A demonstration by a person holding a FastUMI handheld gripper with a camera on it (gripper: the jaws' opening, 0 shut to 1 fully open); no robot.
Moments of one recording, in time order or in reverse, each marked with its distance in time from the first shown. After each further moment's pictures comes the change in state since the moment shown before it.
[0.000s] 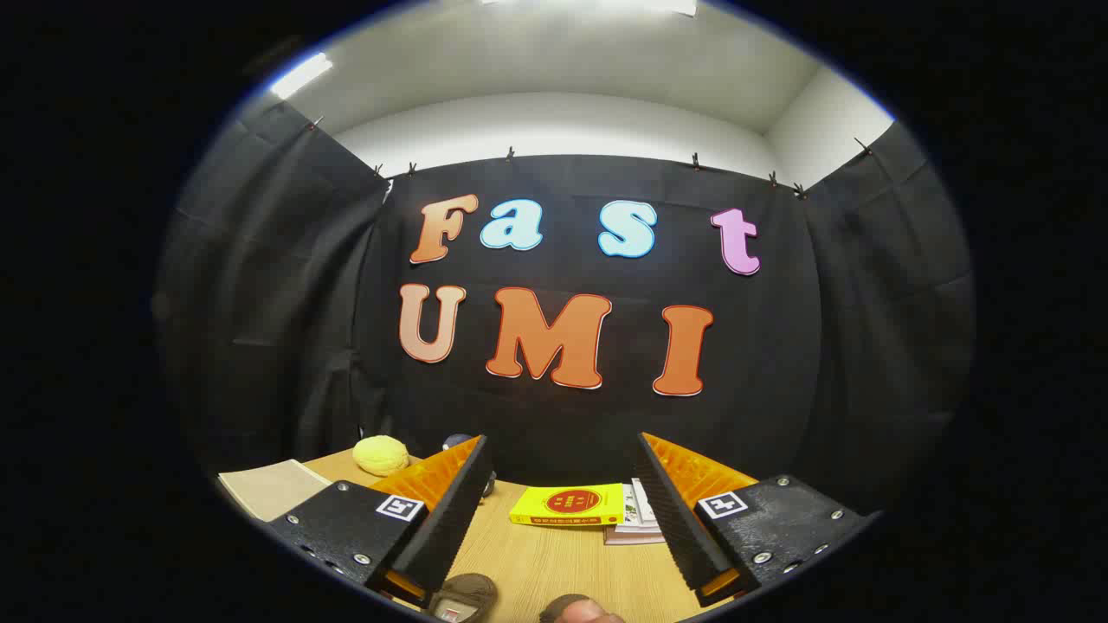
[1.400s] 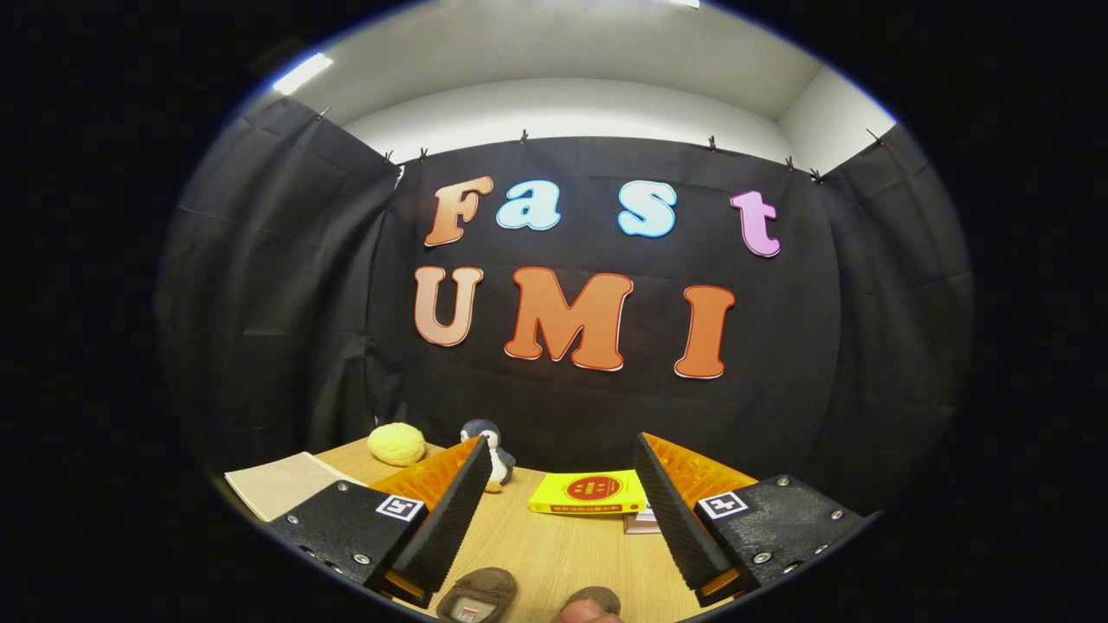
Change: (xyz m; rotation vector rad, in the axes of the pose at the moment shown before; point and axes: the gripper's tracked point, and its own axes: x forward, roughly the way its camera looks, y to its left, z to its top) arm 0.009 0.036 -0.027 0.012 0.086 0.068
